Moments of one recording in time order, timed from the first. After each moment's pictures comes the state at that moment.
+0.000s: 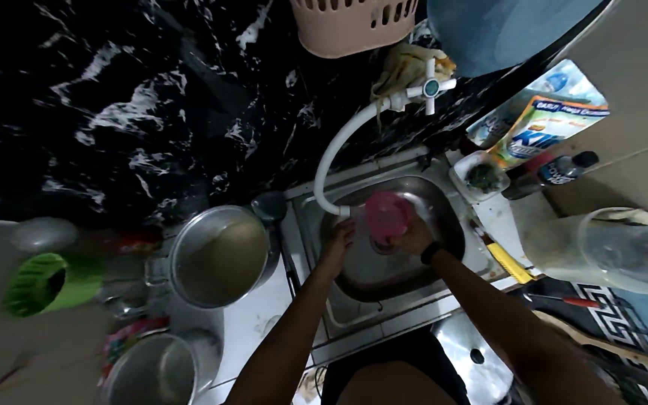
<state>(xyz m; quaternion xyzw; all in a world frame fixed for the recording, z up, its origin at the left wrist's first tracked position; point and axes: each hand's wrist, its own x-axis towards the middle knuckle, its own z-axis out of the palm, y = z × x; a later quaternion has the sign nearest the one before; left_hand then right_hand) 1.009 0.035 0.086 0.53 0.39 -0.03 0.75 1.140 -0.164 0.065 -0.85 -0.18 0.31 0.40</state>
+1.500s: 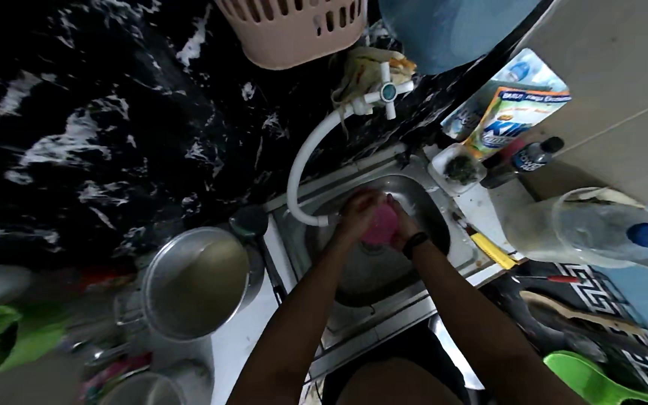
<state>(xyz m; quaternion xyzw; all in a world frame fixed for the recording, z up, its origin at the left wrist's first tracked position) 1.107 0.004 0.114 0.78 0.12 0.01 0.61 1.149 -0.139 0.072 -0.49 0.18 0.42 0.75</state>
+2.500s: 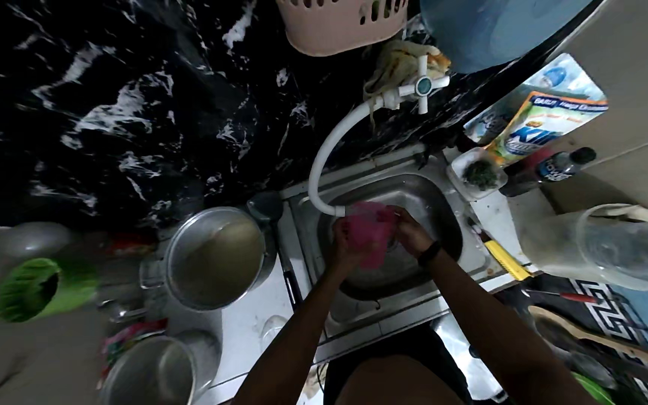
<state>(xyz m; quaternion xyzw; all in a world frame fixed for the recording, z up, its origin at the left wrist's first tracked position) 1.000 0.015 0.074 0.75 0.28 0.02 0.59 1.133 -0.158 0.057 -0.59 -0.06 0.40 0.69</state>
